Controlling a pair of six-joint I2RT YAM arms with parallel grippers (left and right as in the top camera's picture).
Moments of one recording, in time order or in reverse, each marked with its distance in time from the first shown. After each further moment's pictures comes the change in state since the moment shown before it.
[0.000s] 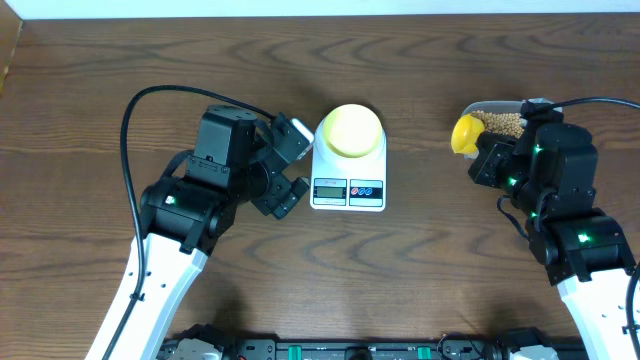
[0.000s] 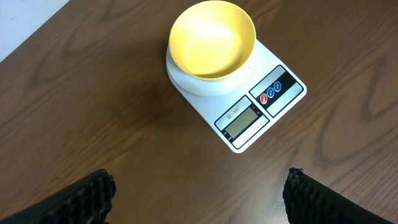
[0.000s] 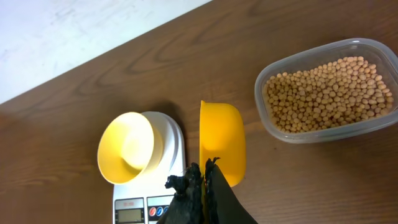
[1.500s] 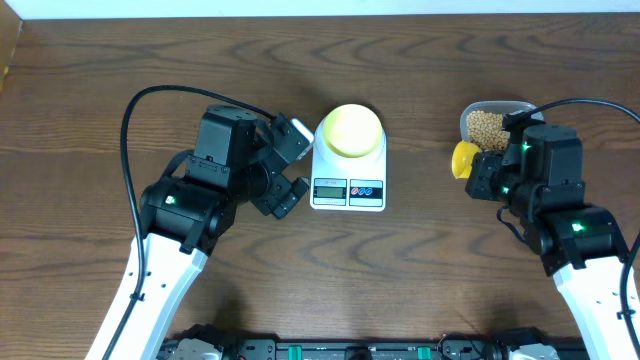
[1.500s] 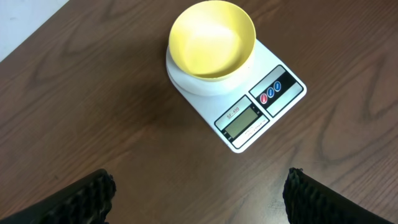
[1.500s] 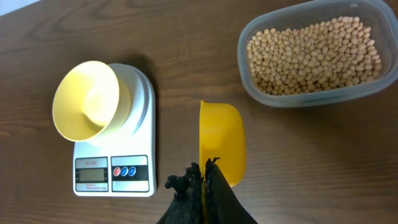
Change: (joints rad) left arm 0.000 0.000 0.000 0.000 0.000 0.000; right arm 0.000 0.050 0.002 -0.137 -0.007 -0.124
